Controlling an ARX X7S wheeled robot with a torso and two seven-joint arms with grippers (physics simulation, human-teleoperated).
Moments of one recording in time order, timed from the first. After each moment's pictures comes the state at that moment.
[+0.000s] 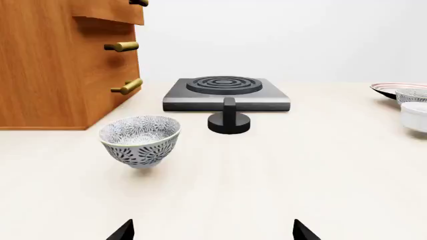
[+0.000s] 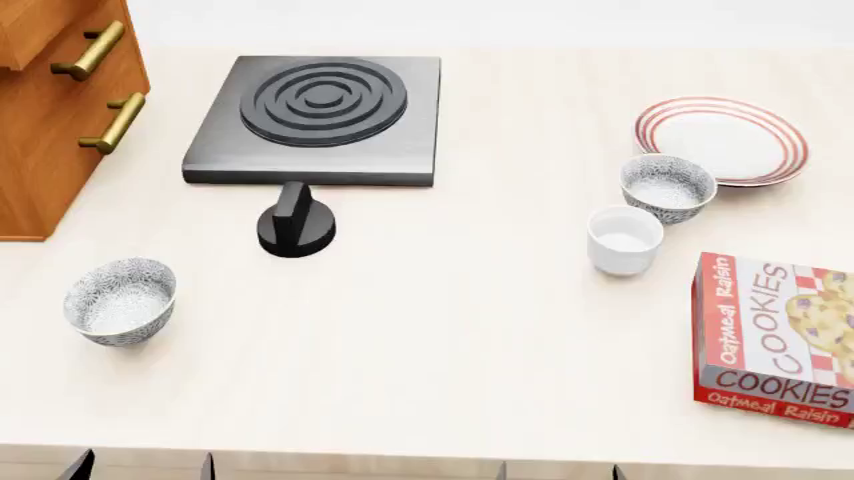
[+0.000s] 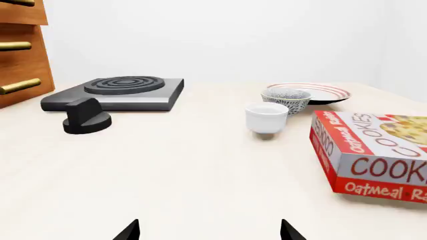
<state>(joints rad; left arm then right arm) 0.00 0.00 0.00 0.00 0.00 0.00 0.00 0.00 0.00 0.00 0.00 0.00 0.00 0.00</state>
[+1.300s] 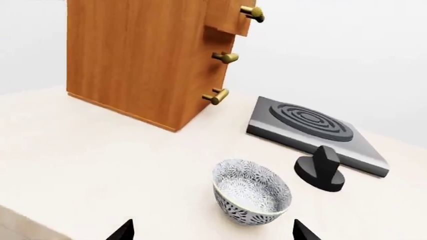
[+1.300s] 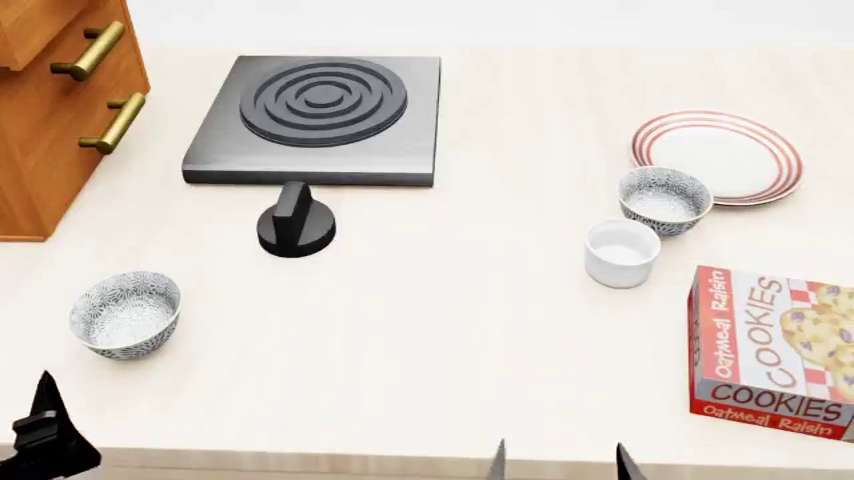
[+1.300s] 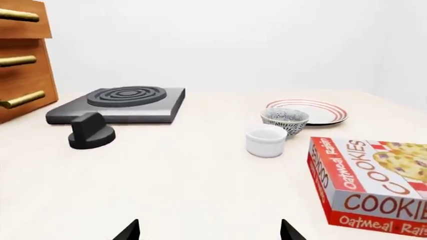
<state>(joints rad) -0.16 -0.16 -0.17 0.03 -0.38 -0.21 -0.15 0.00 0.11 -0.11 -0.20 0.11 0.18 0.14</state>
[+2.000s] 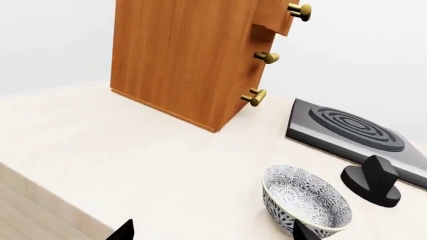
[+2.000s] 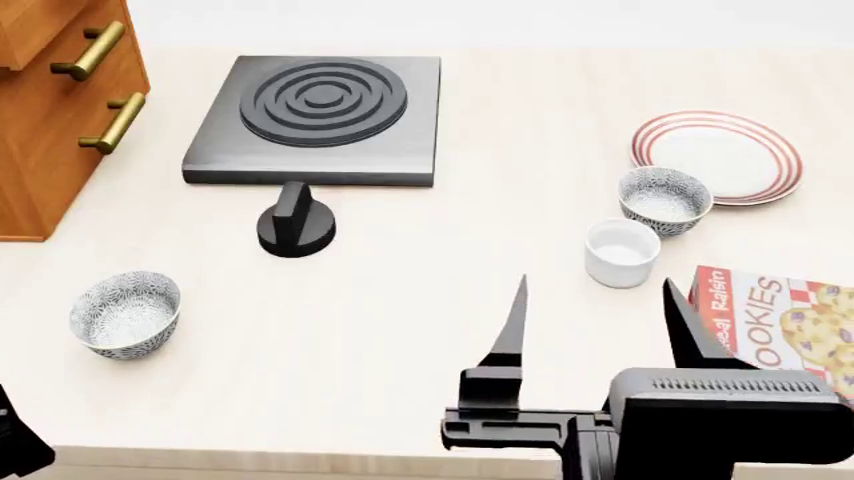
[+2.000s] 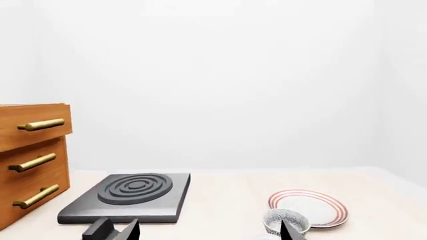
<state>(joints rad) -0.20 -0.20 -0.23 -0.10 -0.40 -0.16 -0.16 0.21 0.18 -0.07 -0.66 0.24 0.61 0.20</state>
